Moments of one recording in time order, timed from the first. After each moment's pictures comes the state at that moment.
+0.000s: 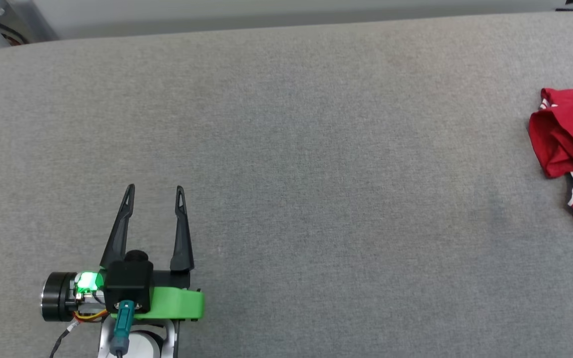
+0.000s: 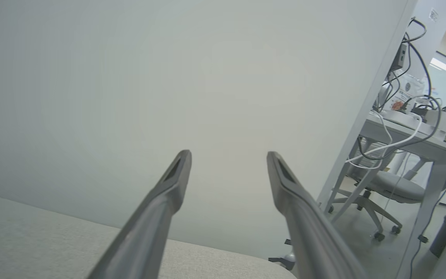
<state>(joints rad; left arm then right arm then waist) -0.04 0.20 -0.21 -0.09 -0.04 0.24 -0.26 -0.49 -0.43 -0.10 0.09 0.14 0.13 -0.25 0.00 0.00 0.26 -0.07</state>
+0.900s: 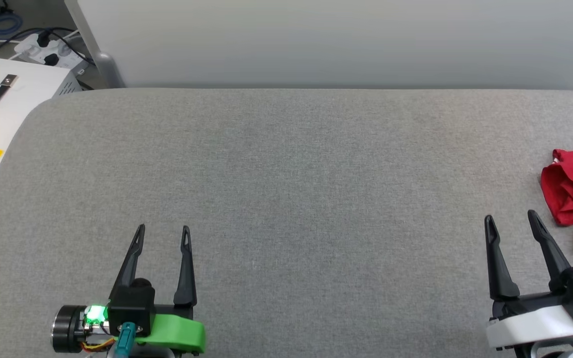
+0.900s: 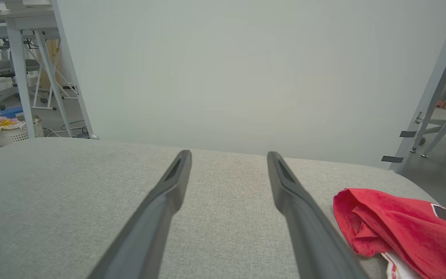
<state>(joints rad) 0.05 0.17 -0.18 -0.02 -0.06 0.16 -0.26 0.07 -0.10 -0.03 -0.10 0.10 0.13 -0.26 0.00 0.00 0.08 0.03</state>
